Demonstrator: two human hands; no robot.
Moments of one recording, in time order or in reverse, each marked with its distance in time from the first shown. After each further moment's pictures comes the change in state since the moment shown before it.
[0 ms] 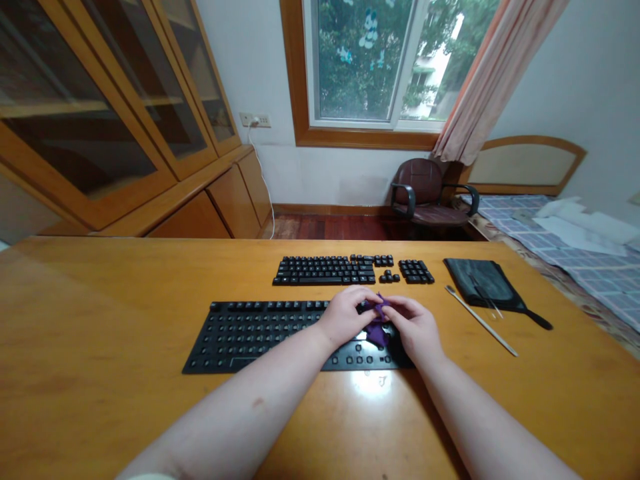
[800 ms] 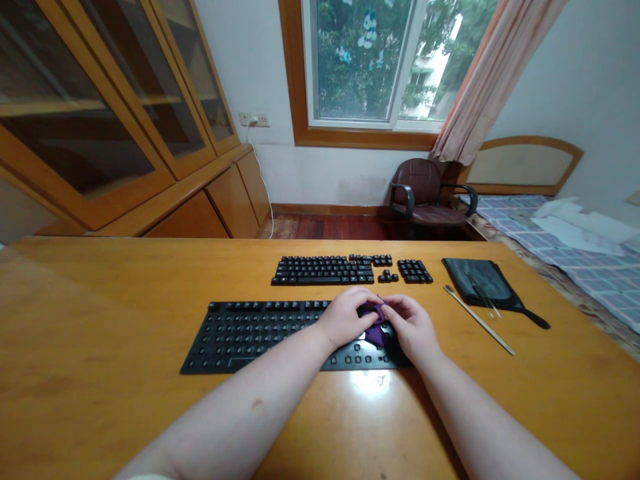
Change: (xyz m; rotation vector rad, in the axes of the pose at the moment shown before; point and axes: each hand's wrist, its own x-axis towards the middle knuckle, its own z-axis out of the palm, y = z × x) left_hand -0.001 0.002 -0.001 0.092 -0.094 0.032; right_hand 0.003 0.004 -0.001 0.022 -0.064 -0.026
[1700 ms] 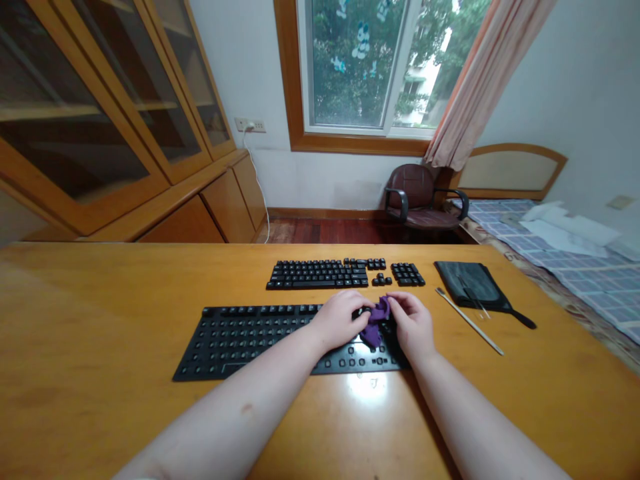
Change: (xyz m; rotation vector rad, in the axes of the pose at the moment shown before) left_hand 0.003 0.005 -0.008 0.178 -0.140 0.020; right_hand 0.008 0.006 -0.009 -0.057 0.217 -0.086
